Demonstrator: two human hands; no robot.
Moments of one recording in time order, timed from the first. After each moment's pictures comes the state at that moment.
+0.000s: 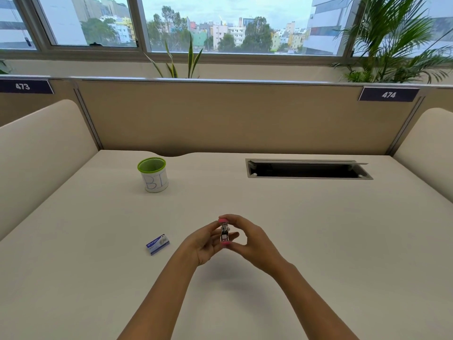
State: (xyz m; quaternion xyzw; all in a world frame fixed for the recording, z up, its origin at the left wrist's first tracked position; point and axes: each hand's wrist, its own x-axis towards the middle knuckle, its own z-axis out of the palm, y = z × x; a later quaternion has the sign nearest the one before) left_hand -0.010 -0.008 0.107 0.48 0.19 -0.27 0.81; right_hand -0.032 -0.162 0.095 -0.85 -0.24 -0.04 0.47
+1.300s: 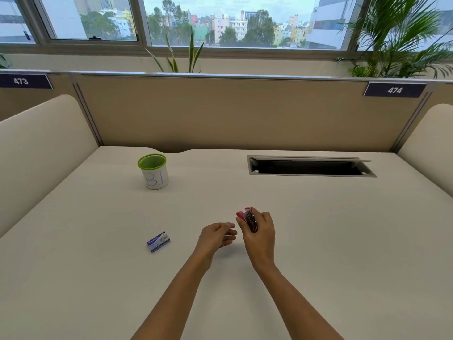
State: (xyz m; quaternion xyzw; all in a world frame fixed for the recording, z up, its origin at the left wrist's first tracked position) left_hand -0.011 -0.029 0.081 0.72 0.11 -0.13 0.67; right_hand -0.015 -0.145 0.059 -0.81 0.05 -0.22 0.54
